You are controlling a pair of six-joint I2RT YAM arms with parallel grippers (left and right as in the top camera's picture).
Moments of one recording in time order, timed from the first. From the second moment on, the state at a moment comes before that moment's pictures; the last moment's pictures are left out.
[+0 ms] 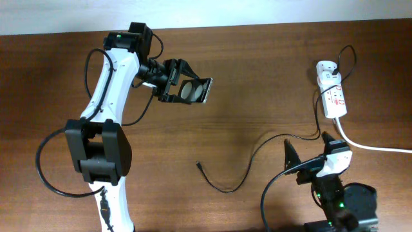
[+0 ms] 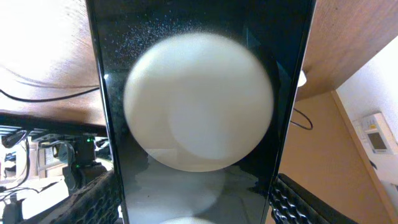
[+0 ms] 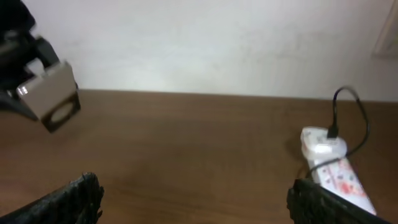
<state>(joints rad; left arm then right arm) -0.15 2.20 2.06 -1.39 0.88 -1.25 0.09 0.16 0.38 -0.34 -0.09 0.05</state>
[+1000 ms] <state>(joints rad) -0.15 2.20 2.06 -1.43 0.89 -1.18 0.09 1.53 1.33 -1.24 -0.29 0.05</state>
